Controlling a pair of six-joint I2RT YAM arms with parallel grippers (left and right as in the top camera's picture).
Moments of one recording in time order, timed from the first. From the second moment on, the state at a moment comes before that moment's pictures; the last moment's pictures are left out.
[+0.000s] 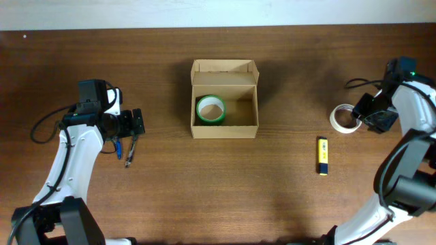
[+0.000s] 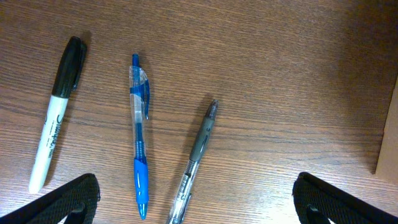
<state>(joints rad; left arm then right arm) 0.13 1.57 1.07 -0.69 0.05 -0.05 -0.39 1.99 1.51 -1.00 0.02 0.31</state>
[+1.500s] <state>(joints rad) 0.13 1.57 1.07 -0.69 0.05 -0.05 0.29 1.80 2.19 -1.37 -0.21 -0.15</state>
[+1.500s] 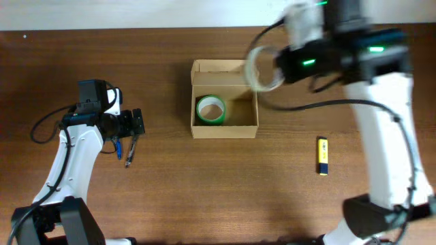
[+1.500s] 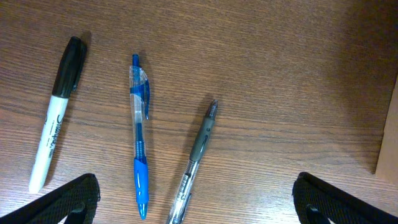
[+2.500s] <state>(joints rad) 0.13 1.57 1.07 -0.69 0.05 -0.05 0.53 2.30 2.16 -1.15 0.07 -0.20</state>
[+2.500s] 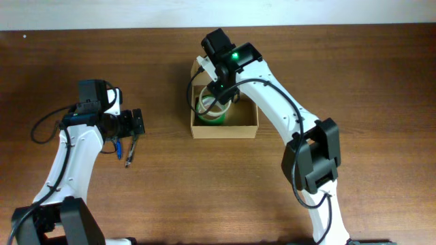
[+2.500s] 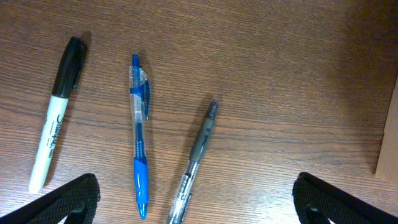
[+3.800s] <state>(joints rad) 0.13 1.57 1.07 -0.69 0.05 -0.05 0.47 2.02 2.30 -1.35 0.18 -0.13</state>
